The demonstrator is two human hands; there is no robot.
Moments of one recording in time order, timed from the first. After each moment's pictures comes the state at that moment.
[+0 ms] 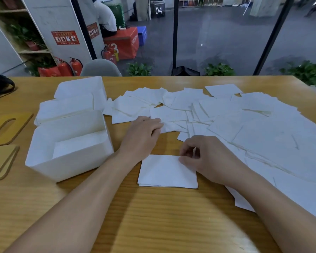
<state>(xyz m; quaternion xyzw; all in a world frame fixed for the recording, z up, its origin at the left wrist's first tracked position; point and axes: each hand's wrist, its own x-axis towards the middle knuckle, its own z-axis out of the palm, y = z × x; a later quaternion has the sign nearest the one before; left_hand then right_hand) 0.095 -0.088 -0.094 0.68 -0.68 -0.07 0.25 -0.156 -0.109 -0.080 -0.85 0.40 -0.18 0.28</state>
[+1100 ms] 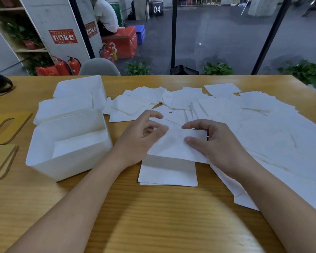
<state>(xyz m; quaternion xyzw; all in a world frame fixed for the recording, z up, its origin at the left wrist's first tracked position) 0.099 -0.058 -0.075 0.58 -0.63 -0.29 0.43 -0.161 -0.118 -0.070 -0.71 0.39 -0.33 0.49</state>
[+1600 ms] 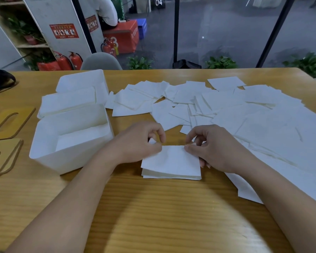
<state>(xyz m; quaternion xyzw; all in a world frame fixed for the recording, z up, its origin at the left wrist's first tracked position) 0.111 -0.047 -0.067 0.62 -0.70 -0.27 0.21 -0.159 -0.110 -0.072 -0.79 0.43 -0.19 0.39</state>
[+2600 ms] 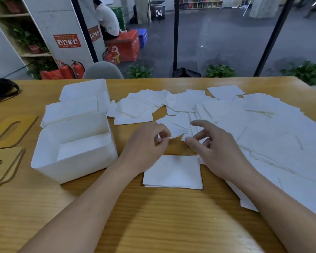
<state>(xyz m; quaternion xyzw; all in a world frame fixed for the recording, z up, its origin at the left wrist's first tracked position) 0.089 -0.058 -0.084 0.62 -0.70 -0.08 0.33 -0.151 -0.109 -0.077 -0.77 0.44 -0.32 0.33</state>
